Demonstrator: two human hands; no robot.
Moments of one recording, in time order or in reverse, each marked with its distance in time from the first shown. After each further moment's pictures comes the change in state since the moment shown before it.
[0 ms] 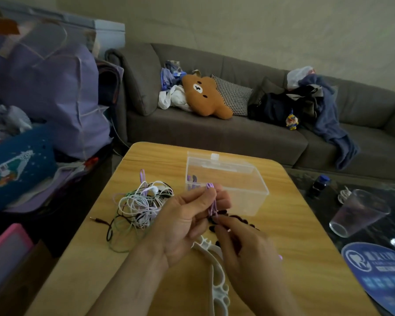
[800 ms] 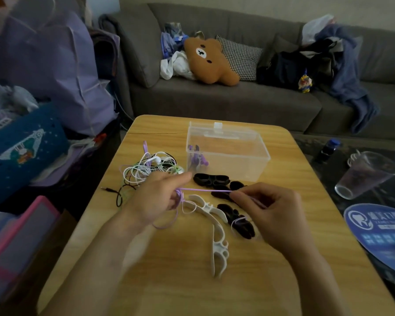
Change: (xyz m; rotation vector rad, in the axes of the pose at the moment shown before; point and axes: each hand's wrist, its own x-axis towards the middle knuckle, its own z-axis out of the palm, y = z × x) left_hand -0.020 0.018 -0.033 0.677 0.193 -0.060; right_hand 0.004 0.017 -0.042 0.363 -0.059 0.222
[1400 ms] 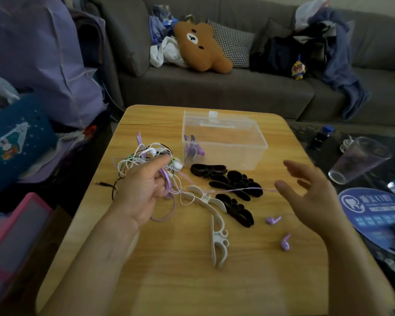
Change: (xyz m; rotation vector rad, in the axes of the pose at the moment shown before) left_hand 0.007 -0.011 -0.005 -0.405 0.139 -0.084; right_hand 0.006 0.045 -0.053 -0.381 0.077 0.281
